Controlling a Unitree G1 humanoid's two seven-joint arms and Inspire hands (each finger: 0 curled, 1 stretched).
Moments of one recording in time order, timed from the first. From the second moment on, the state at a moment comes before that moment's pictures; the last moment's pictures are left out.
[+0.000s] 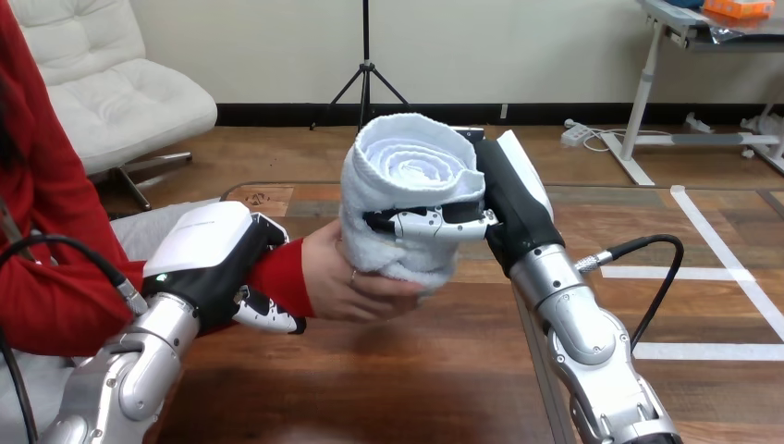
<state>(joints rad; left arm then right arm) -0.20 0.49 -0.16 0.17 0.70 -0.09 -0.12 -0.43 -0.07 0.10 0.47 -0.16 -0.34 0.08</state>
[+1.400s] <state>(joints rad) -0.20 0.49 -0.16 0.17 0.70 -0.09 -0.12 -0.42 -0.08 0.11 0.39 -0.16 -0.25 0.11</state>
